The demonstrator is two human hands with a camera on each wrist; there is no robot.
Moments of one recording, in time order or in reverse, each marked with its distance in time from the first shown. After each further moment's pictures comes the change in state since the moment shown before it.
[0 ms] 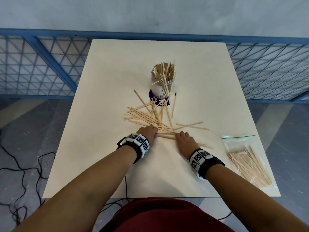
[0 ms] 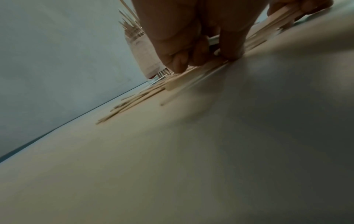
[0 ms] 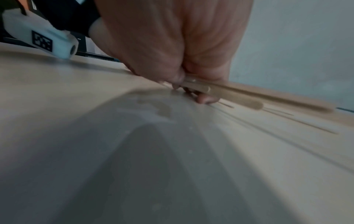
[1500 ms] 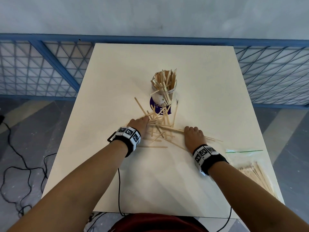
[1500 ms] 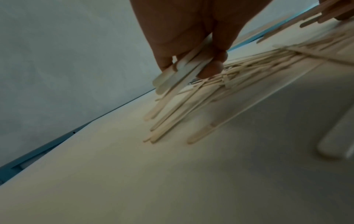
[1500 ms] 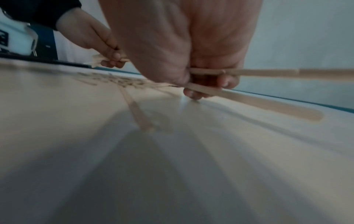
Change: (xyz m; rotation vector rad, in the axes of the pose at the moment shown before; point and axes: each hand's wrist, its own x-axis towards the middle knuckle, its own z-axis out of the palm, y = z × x) left_hand 0.023 -0.018 -0.061 -0.022 0.076 -0.173; right_hand 0.048 0.034 -0.034 0.029 0.137 0.092
